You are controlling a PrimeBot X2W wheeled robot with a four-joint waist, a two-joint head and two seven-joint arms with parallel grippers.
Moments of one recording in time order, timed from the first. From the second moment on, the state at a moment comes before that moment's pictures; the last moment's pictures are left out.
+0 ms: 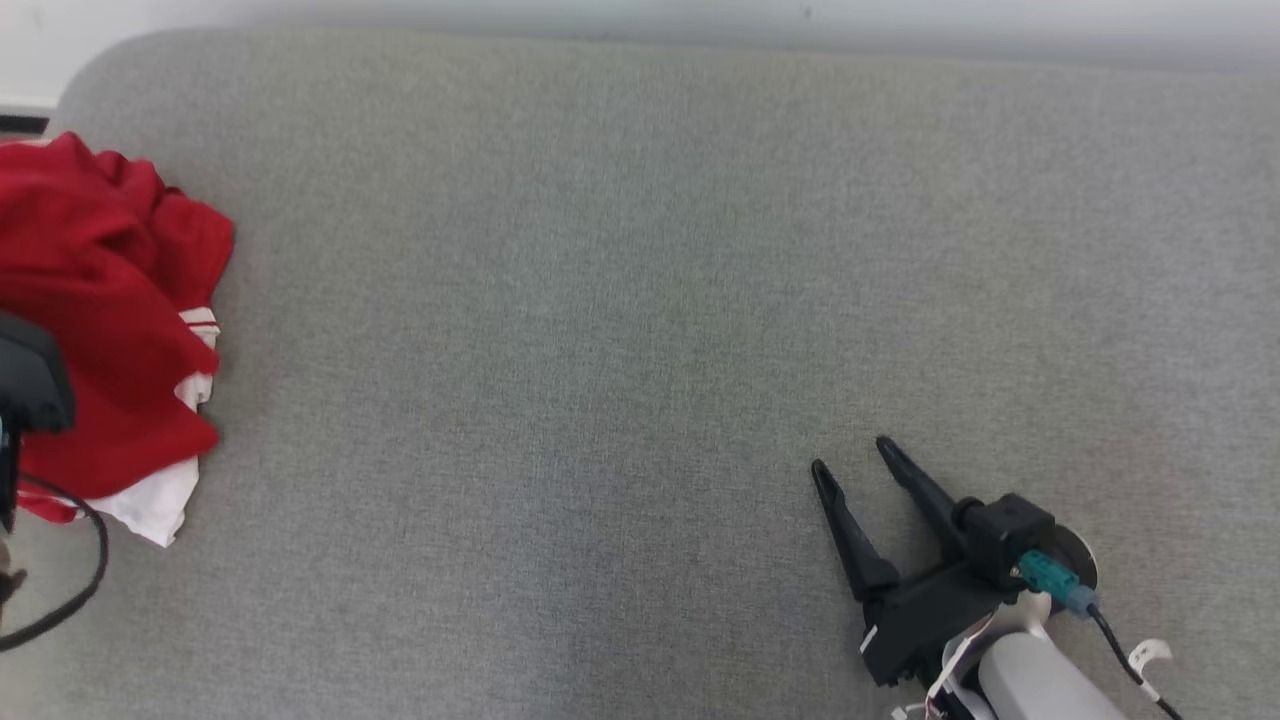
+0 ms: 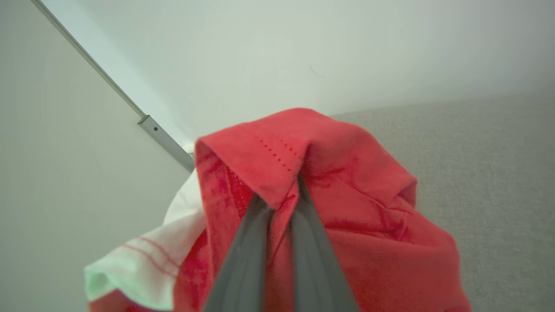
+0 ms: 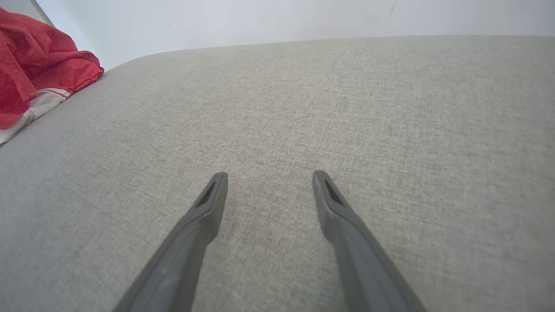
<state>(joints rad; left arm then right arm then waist) -0.90 0.51 -0.22 0.97 -0.33 -0.02 -0.14 -0.32 -0.24 0.35 0.49 0.32 0.13 -0.27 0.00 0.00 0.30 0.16</state>
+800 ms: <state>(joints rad) -0.93 0.20 -0.38 0.74 -0.35 -0.12 -0.26 -0.25 -0.14 0.30 0.53 0.33 0.13 -0.26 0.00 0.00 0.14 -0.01</state>
